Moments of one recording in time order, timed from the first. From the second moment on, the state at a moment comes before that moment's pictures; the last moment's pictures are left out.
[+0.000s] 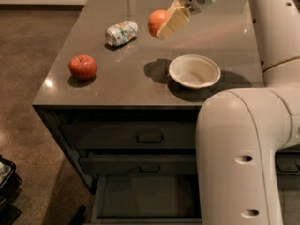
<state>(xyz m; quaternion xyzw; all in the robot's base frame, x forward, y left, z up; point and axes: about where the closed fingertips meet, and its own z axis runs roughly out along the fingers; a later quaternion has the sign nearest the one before) 0.706 -0.065 0.948 -0.59 0.72 0.22 0.29</state>
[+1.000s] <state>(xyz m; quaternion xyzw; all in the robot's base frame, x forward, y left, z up) 0.689 -0.039 0.940 -0.57 0.72 0.28 0.28</state>
